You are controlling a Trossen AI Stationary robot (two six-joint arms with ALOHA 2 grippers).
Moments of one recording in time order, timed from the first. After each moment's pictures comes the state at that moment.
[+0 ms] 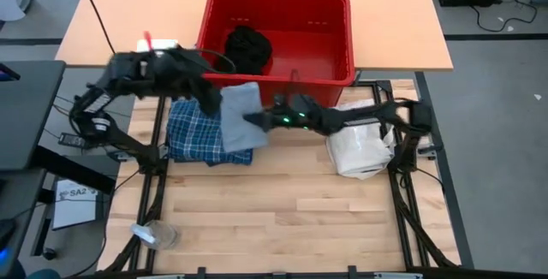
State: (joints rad) left arm 0.18 1.43 2.09 -1.49 -0.34 -0.49; right arm -0.18 1.81 1.17 0.59 -0.10 0.94
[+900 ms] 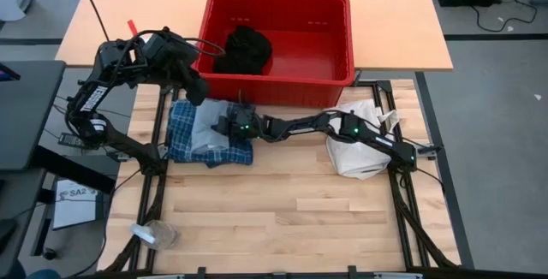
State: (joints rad) left arm 0.40 1.39 2.09 -1.57 -0.27 -0.27; right arm -0.18 2.57 1.90 0.38 -0.01 1.38
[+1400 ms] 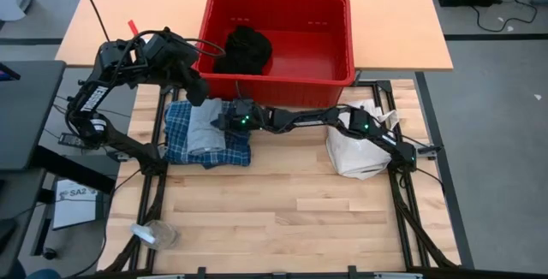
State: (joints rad) left arm 0.40 1.39 2.09 -1.57 -0.27 -0.26; right arm -0.21 2.44 1.90 0.20 -0.06 1.17
